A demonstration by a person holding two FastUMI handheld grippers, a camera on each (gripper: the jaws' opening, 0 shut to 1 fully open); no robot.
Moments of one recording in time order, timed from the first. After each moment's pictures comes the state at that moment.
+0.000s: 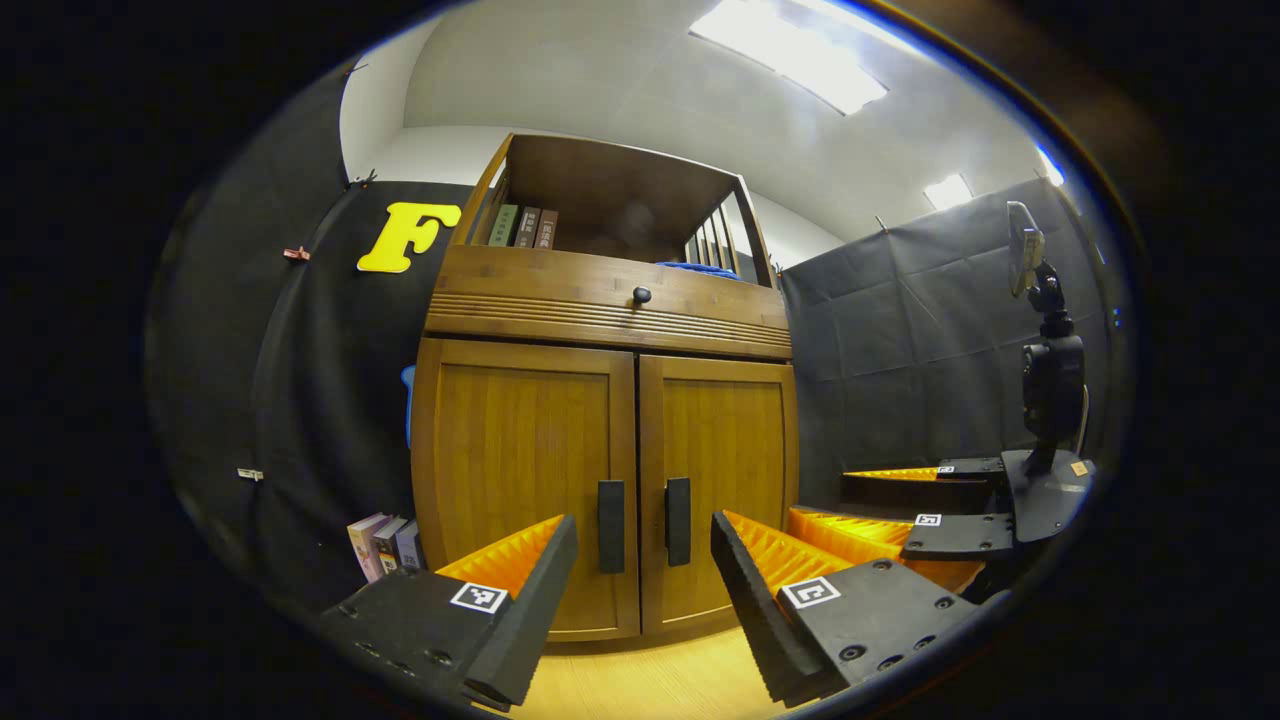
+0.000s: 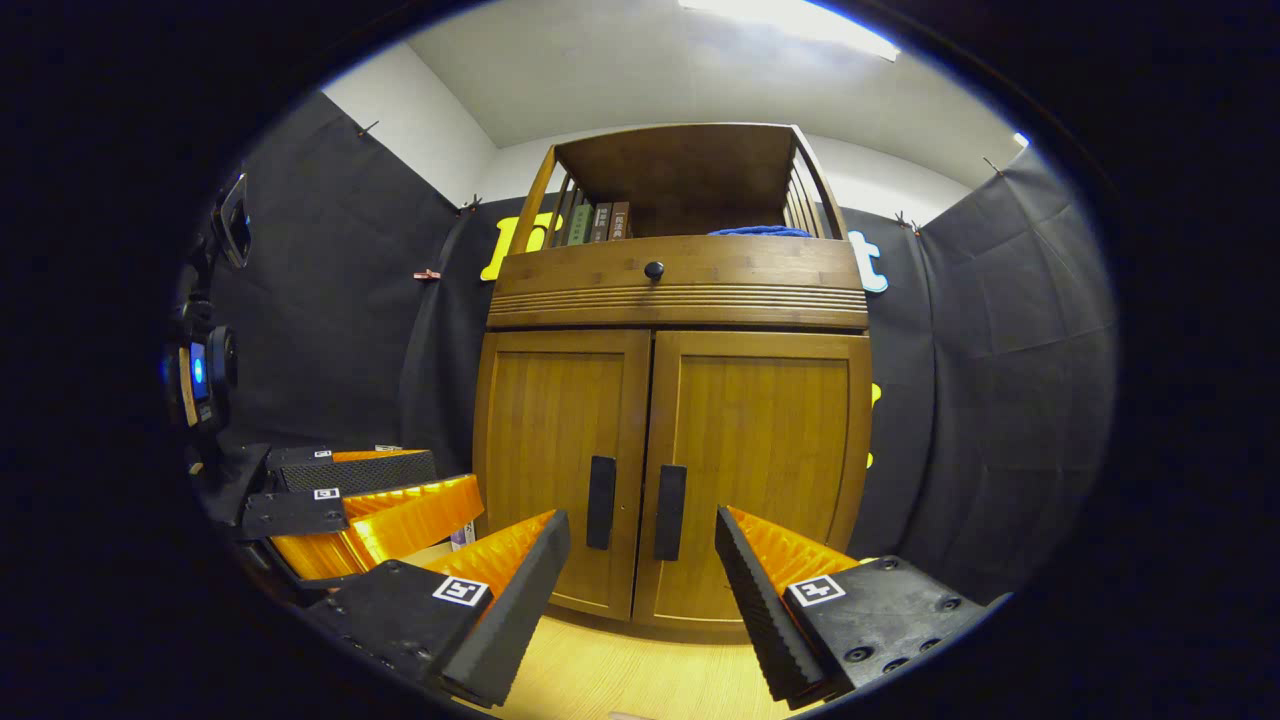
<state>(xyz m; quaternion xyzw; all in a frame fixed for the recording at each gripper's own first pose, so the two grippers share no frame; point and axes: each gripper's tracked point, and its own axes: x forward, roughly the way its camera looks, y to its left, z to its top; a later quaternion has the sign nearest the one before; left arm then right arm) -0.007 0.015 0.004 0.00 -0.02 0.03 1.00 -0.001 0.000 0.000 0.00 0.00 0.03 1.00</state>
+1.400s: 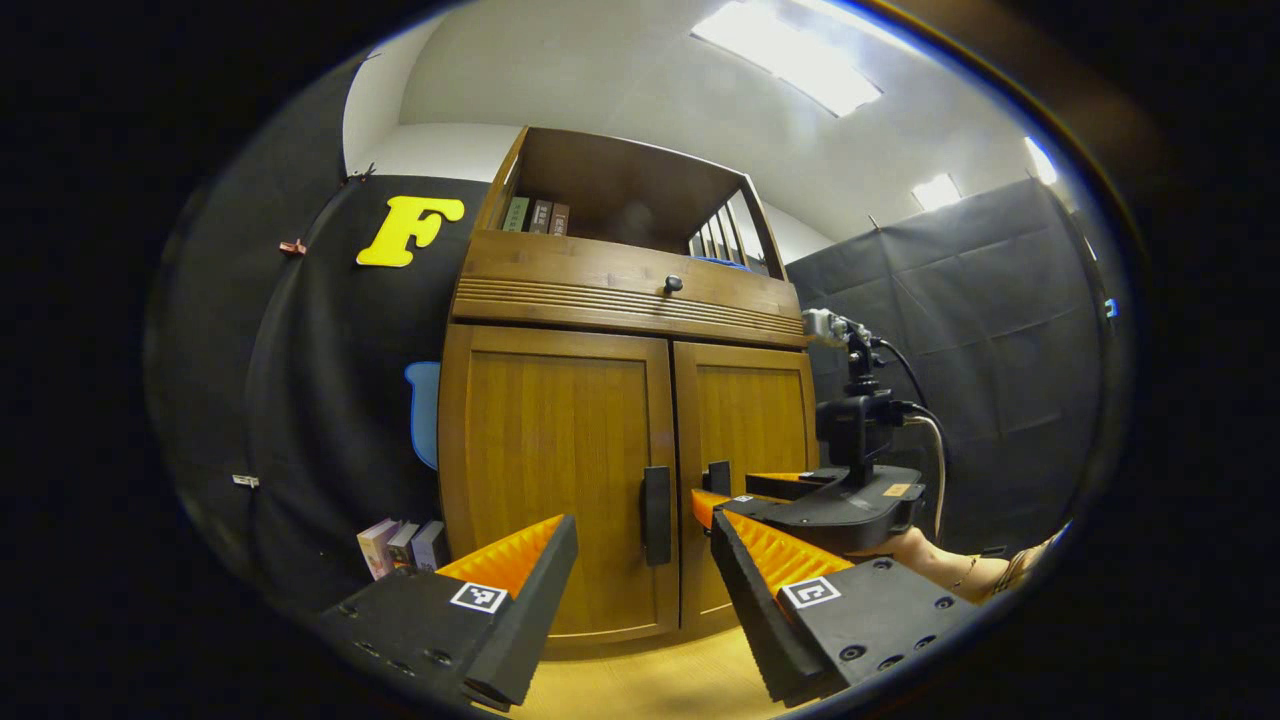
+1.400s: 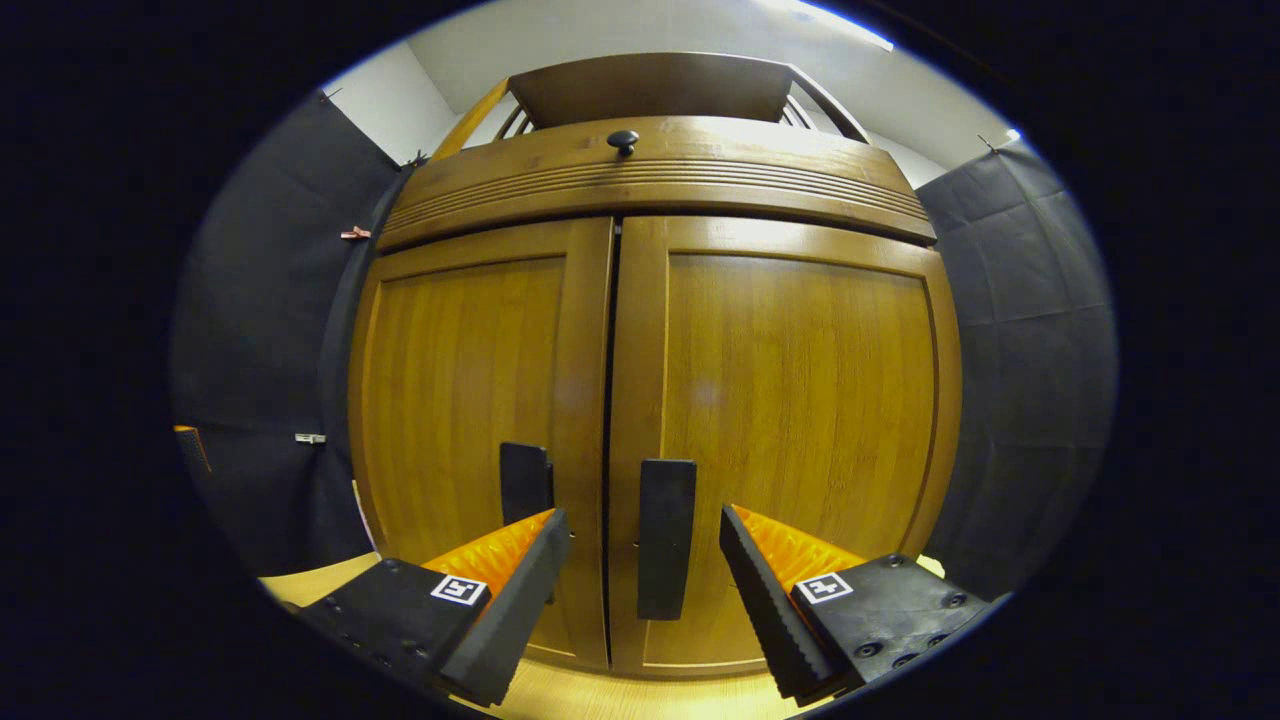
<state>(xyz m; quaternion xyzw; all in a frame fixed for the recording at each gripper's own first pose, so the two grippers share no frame) -0.011 0.073 -0.019 0.01 -0.02 0.00 1.00 0.175 -0.014 -0.080 0.01 0.03 -0.05 1.00</state>
